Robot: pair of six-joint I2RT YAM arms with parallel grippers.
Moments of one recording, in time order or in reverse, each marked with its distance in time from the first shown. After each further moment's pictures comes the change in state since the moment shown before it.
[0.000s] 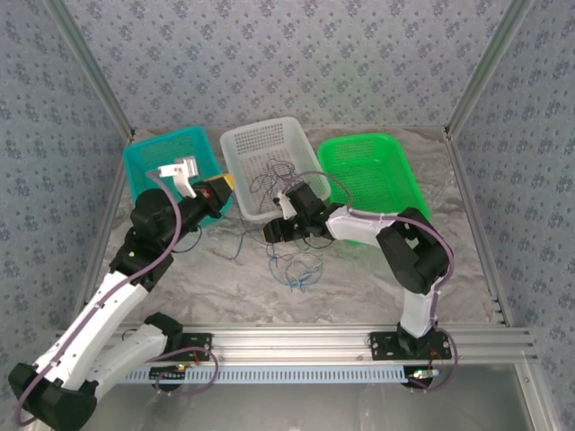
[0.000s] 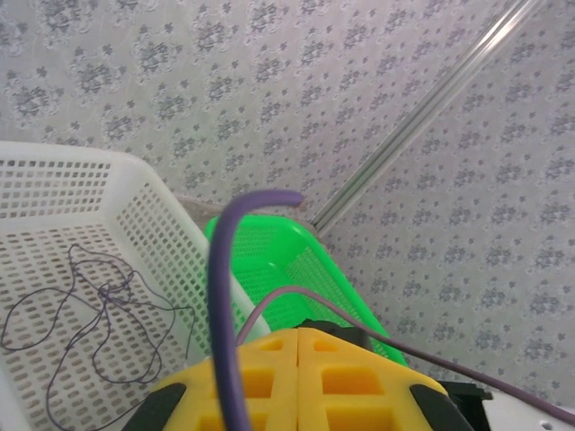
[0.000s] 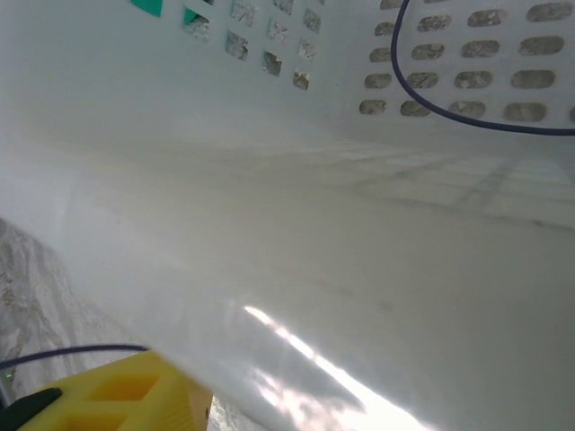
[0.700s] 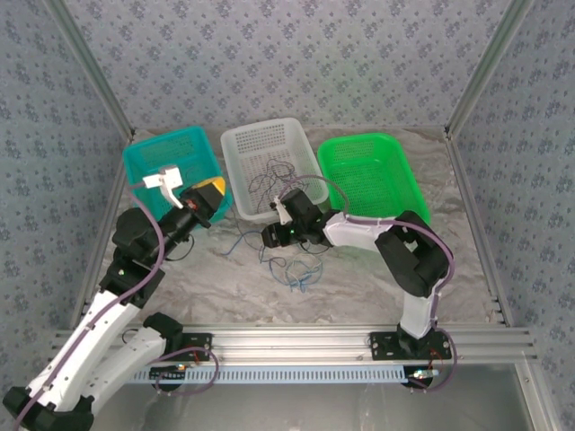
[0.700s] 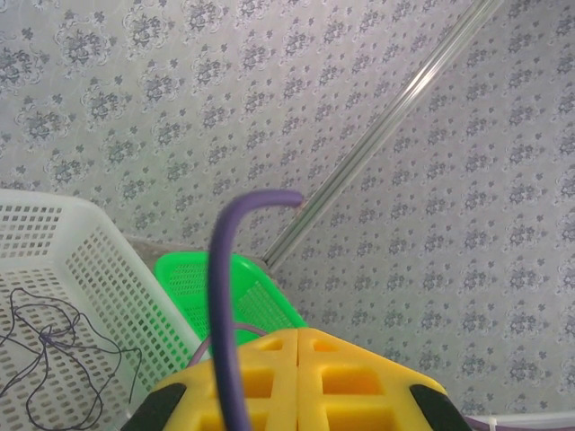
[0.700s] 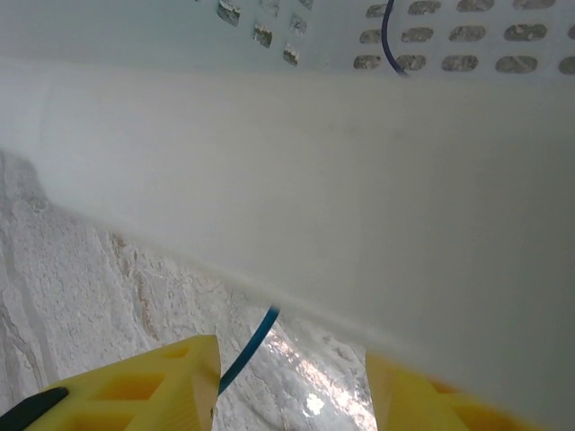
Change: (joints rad) left arm 0.000 -0.142 -0.069 0.084 0.024 -0.048; right arm 0.050 -0.019 -0.042 0.042 0.095 0.010
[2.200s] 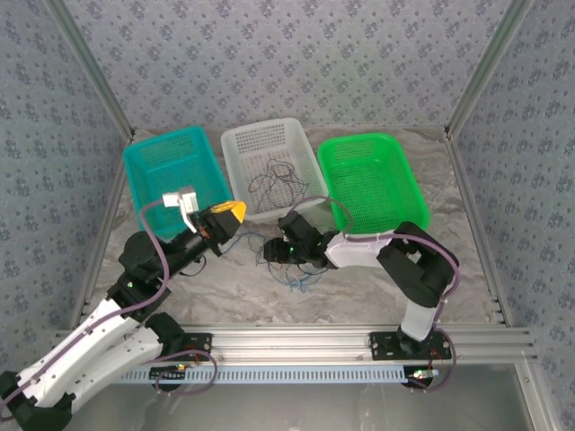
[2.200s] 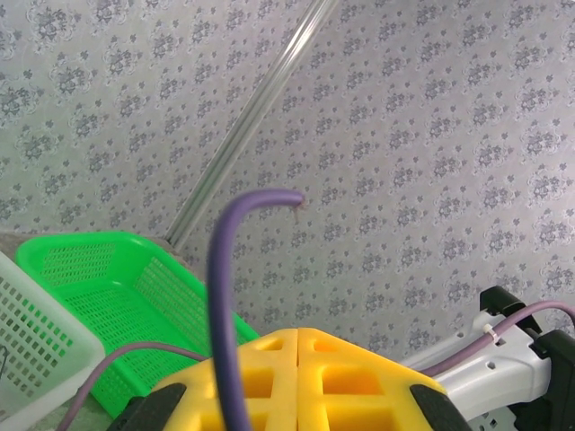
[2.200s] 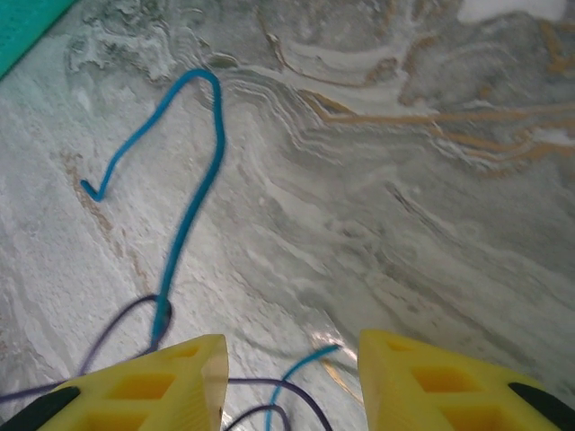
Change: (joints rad) left arm -0.253 -0.078 -0.119 0.154 -0.009 0.029; right arm 0.113 -0.075 -0.196 0.145 0.139 0.388
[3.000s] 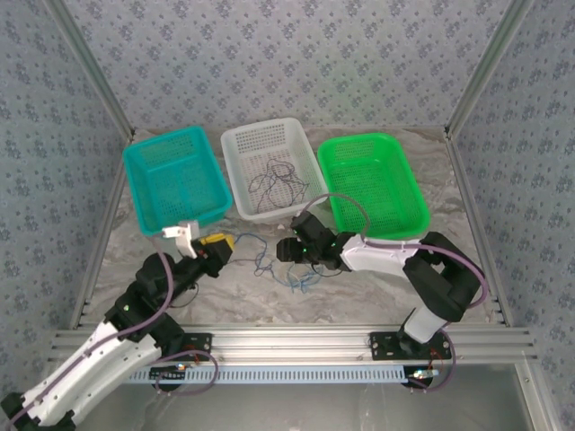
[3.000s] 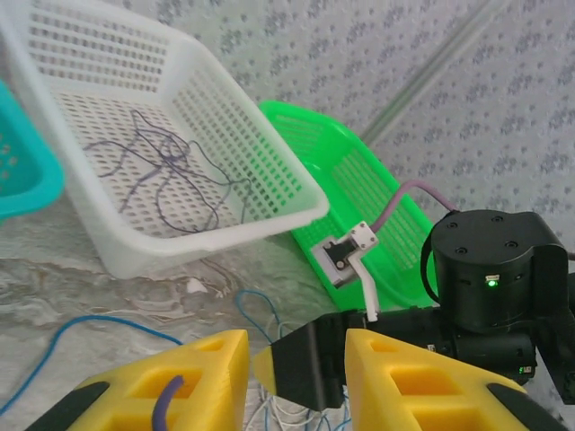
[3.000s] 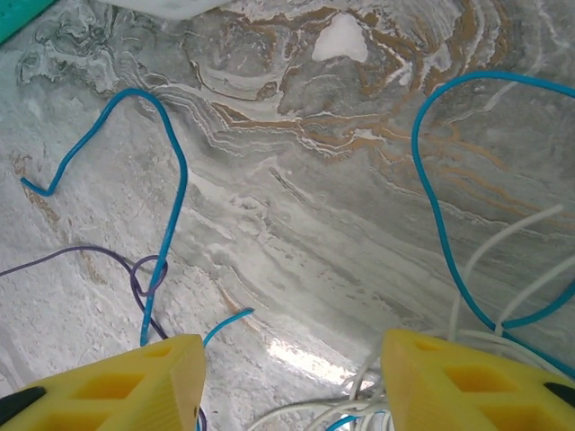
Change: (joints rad) left arm 0.000 -0.284 -0.241 -0.445 -0.288 0.016; right arm -0.026 -0.149 -0.050 -0.145 0.104 -0.077
